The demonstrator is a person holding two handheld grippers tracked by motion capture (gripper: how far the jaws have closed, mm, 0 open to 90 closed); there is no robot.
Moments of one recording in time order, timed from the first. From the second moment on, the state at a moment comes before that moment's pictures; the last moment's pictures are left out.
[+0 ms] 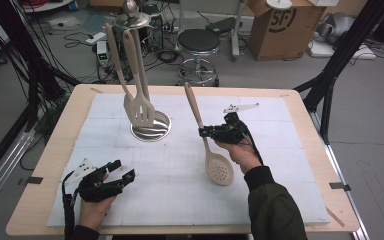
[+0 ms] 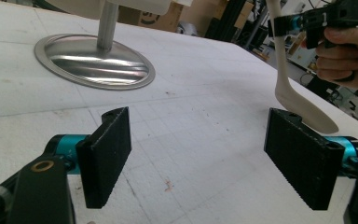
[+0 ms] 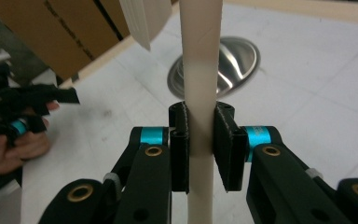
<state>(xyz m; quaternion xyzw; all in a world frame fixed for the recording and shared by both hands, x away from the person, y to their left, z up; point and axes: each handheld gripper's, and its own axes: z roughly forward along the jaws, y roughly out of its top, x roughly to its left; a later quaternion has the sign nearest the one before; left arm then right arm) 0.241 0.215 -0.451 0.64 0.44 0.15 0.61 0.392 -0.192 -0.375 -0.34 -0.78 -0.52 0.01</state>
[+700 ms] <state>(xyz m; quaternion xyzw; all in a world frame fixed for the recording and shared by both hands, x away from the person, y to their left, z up) 0.241 0.215 -0.451 0.64 0.44 0.15 0.61 0.386 -0.187 -0.355 -0.30 -0.68 -0.67 -0.03</state>
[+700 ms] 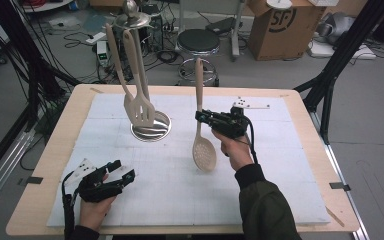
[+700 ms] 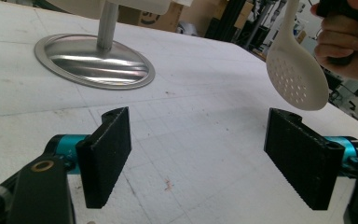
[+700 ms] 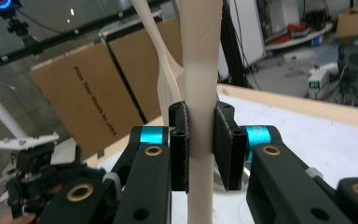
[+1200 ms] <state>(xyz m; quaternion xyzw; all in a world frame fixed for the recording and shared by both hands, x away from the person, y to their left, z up) 0.240 0.216 -0.452 0.64 0.44 0.15 0.61 0.390 -0.158 -0.349 -0.26 -0.64 -0.72 -0.02</state>
